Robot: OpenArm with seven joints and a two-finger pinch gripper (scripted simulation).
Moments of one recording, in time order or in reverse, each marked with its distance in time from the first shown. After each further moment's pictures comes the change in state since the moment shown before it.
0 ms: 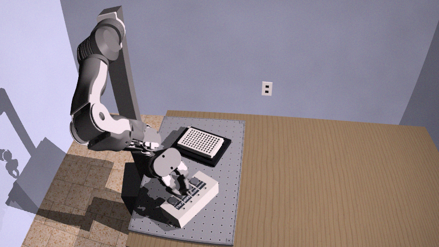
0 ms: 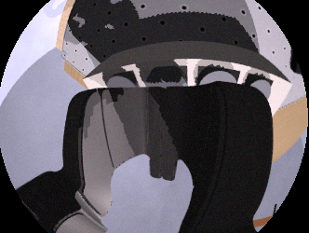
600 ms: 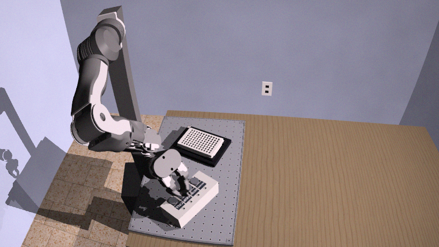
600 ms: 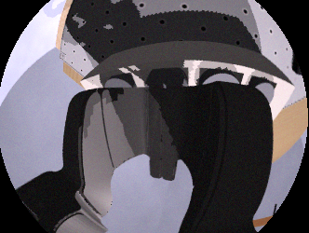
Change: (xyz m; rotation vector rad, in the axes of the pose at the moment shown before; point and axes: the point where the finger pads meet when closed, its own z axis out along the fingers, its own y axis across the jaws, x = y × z) arm 0.002 0.000 0.003 0.000 -0.003 0.001
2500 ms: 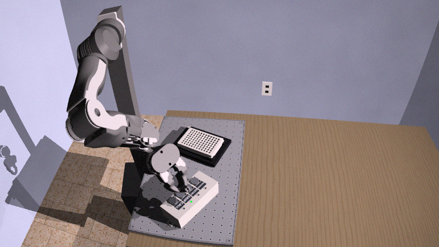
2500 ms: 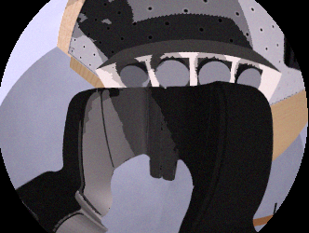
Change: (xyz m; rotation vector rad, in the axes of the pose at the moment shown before) arm -0.011 -0.001 -0.016 0.000 0.004 -0.002
